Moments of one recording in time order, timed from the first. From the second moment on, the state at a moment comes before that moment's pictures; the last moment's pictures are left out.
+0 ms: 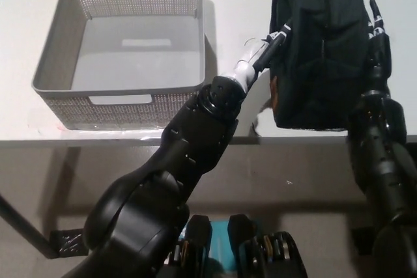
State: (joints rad) left_arm -1.21 -0.14 -0.20 1.34 0.05 -0.08 0.03; right_arm -0.90 -0.07 -0.33 0.96 0.55 -0.25 0.09
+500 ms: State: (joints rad) left_arm -1.22 -0.14 -0.12 1.34 0.04 -0.07 0.03; right_arm -0.89 -0.07 -0.24 0.84 0.48 -0.13 0.01
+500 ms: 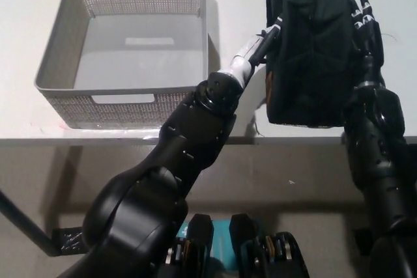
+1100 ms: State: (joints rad) left_arm -1.28 -0.11 0.07 1.34 -0.07 -0.05 -0.02; right_arm -0.99 -0.09 -0.13 0.83 0.34 -0.08 -0.06
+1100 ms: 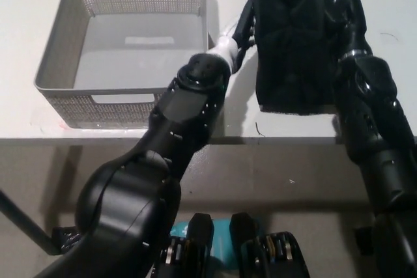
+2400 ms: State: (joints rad) left_arm -1.45 0.09 0.17 0.93 -0.12 0.14 -0.01; right_arm -1.50 -0.08 -0.07 0.97 0.24 0.02 -0.11
